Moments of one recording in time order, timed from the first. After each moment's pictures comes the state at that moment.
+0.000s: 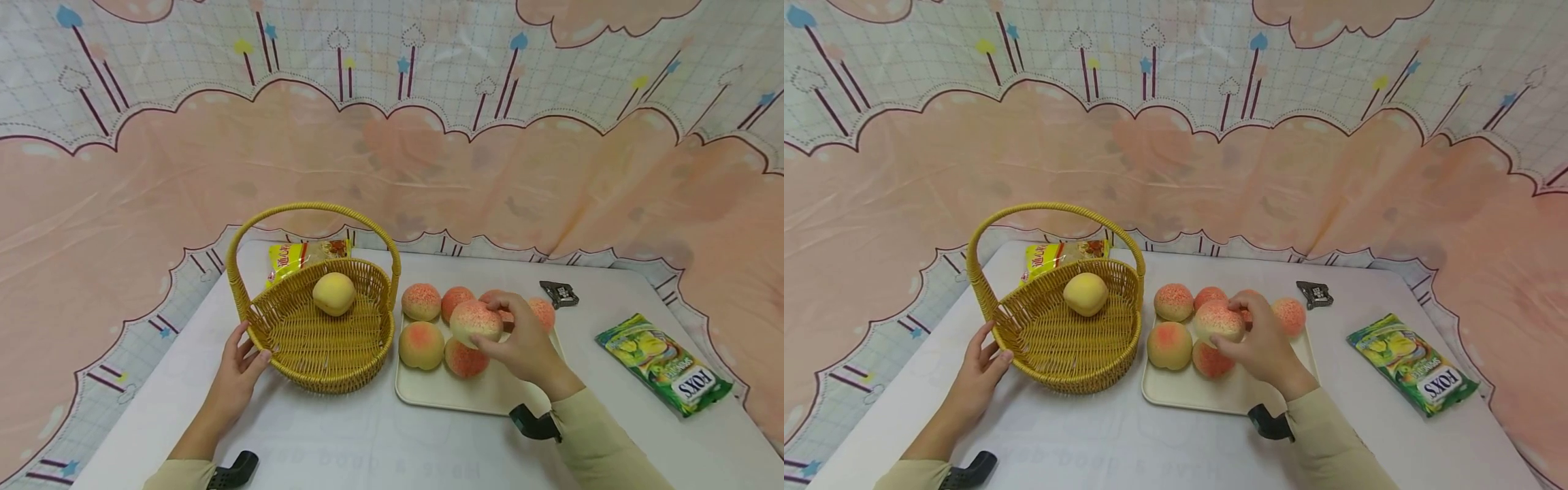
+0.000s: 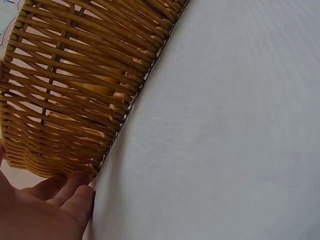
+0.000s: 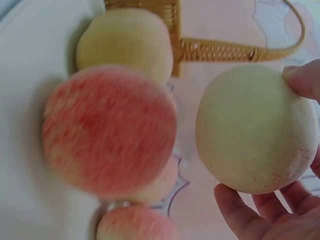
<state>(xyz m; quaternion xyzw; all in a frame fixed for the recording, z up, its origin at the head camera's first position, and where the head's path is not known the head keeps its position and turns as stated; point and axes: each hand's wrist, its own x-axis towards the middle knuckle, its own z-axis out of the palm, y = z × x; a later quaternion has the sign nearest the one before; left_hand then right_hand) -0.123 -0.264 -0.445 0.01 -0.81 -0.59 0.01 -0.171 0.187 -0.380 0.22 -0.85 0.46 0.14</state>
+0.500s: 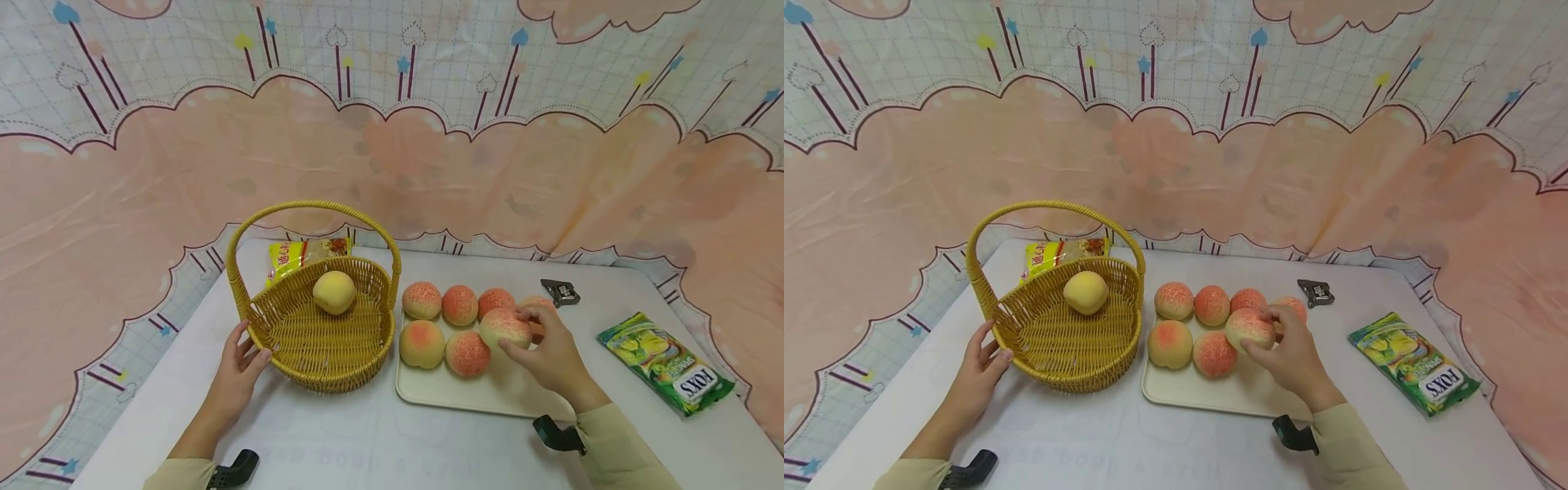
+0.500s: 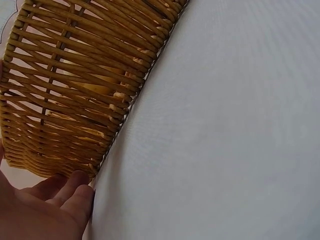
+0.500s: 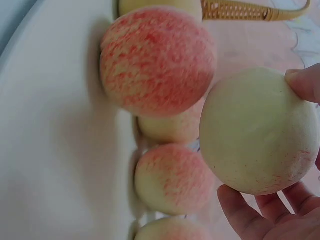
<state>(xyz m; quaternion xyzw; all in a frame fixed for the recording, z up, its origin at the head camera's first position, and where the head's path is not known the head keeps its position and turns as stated) -0.123 -0.264 -0.447 0.01 -0.81 -0.59 0.01 -0.165 0.226 -0.401 0.17 -0.87 0.43 0.16</state>
